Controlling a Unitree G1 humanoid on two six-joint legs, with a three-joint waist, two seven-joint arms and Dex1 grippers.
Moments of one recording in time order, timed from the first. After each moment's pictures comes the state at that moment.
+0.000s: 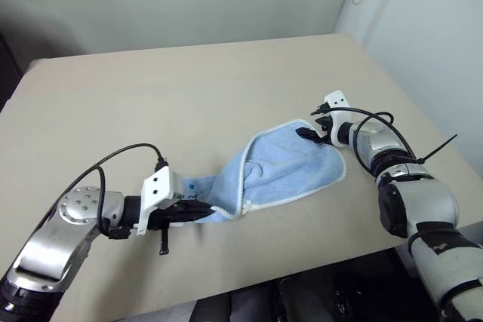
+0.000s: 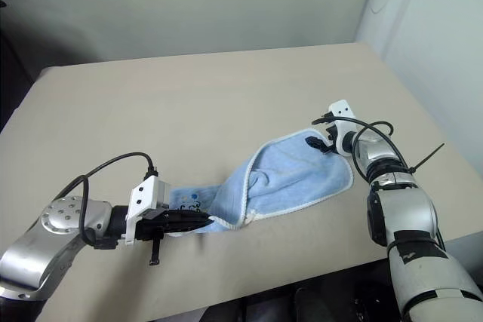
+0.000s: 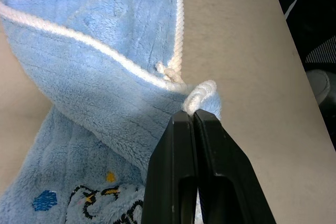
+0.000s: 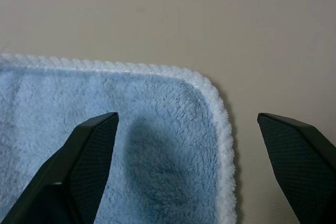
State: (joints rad) left arm -0.04 0.92 0.08 -0.42 -0.49 0.47 -1.13; right arm -1.17 -0.38 -0.03 1.31 0.00 0.14 0.73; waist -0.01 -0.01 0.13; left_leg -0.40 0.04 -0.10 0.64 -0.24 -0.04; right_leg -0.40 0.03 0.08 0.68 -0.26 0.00
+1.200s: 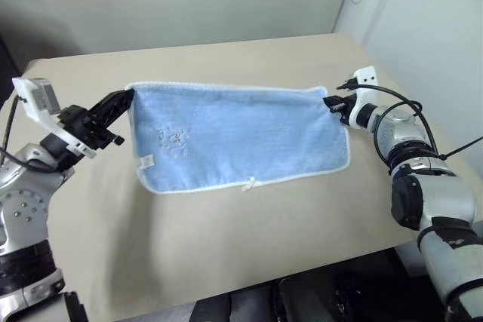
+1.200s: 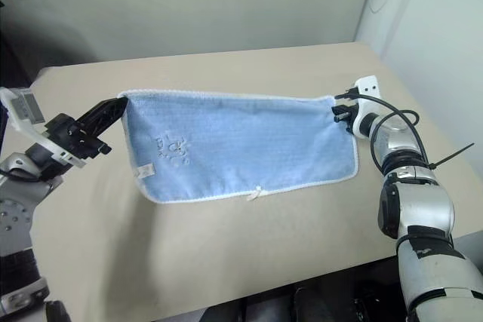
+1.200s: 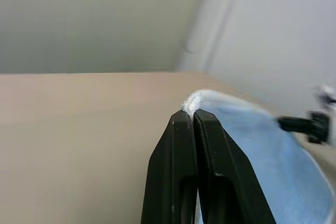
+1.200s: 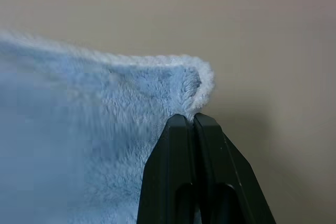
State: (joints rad) left arm -0.39 0.70 0.57 -0.08 -0.91 0.68 -0.61; right arm -1.21 -0.46 -0.18 1.28 0.06 0.07 0.72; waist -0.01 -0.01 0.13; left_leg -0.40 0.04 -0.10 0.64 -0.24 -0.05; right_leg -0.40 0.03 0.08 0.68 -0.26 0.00
